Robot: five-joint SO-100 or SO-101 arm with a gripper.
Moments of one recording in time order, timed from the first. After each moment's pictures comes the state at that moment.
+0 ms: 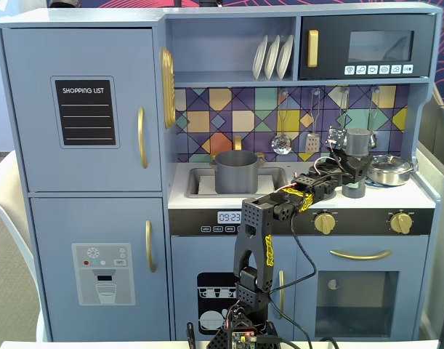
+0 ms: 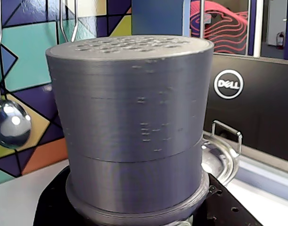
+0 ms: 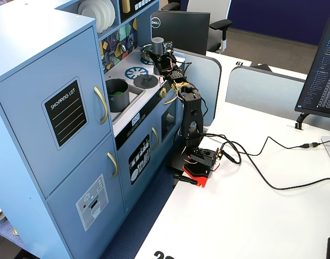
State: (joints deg) arm 49.2 87.4 88.1 -7.0 -81.7
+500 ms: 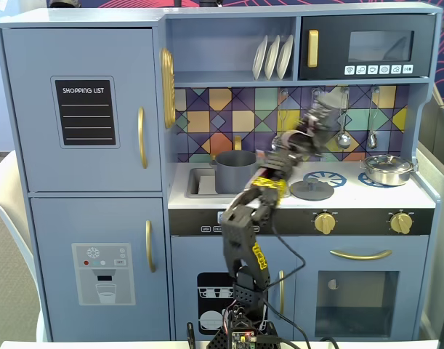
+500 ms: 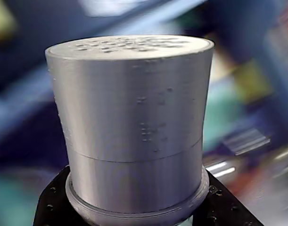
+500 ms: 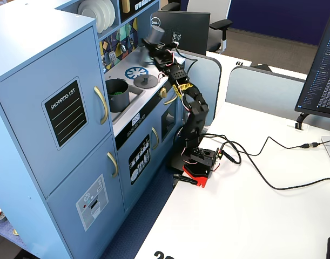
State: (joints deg) arm 36.2 114.3 88.2 13.4 -46.9
